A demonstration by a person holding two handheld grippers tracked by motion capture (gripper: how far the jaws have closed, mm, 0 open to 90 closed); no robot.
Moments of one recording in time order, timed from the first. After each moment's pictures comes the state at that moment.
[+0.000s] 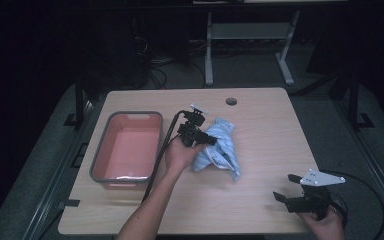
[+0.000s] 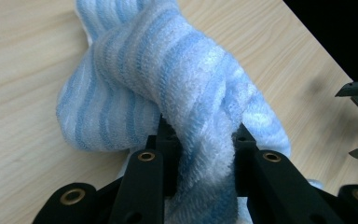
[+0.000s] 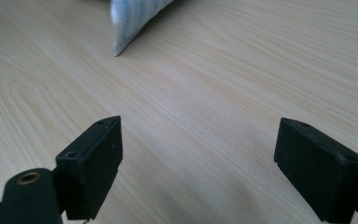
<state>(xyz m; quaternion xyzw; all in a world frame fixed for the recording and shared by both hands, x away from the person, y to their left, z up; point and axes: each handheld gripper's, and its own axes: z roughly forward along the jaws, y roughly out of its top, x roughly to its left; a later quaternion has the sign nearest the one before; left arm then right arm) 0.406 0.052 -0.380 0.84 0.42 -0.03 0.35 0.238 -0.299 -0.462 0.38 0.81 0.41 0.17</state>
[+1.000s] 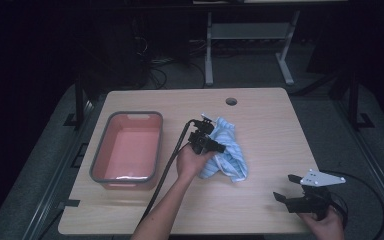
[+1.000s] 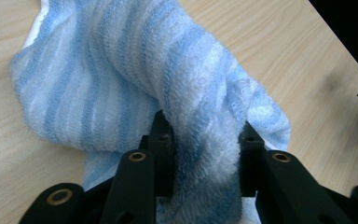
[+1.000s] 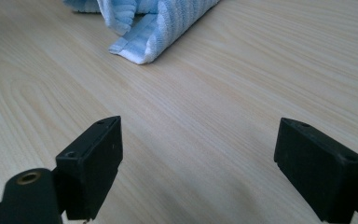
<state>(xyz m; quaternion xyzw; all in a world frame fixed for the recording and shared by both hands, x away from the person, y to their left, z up) 0.407 0.027 -0.415 0.84 0.42 -0.05 0.34 0.238 -0.300 -0.462 0.38 0.81 0.41 0.16</state>
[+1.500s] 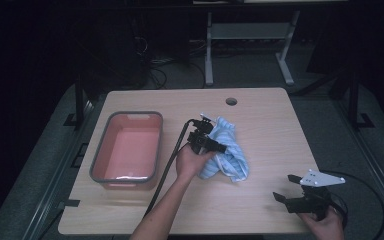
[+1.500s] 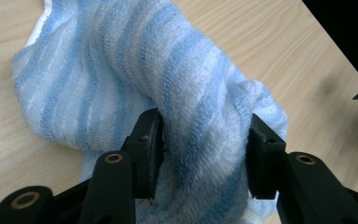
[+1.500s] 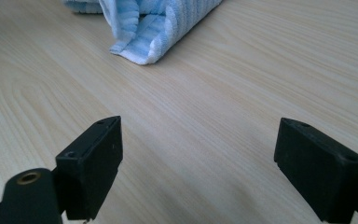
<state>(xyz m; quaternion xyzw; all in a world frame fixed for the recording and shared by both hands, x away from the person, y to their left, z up) 0.406 0.030 -0.411 0.83 0.42 -0.05 0.35 0.237 -0.298 -0.461 0.38 0.81 0.41 0.16</state>
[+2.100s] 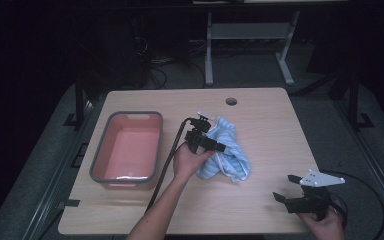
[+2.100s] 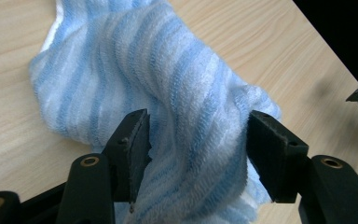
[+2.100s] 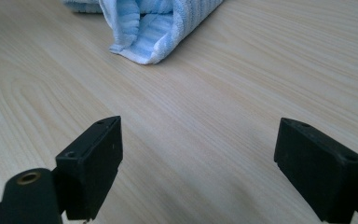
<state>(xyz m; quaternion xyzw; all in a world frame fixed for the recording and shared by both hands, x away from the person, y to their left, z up) 0.402 0.038 -0.401 0.83 0.43 -0.04 0.36 0.237 -0.299 -0.462 0.38 0.81 0.41 0.17</state>
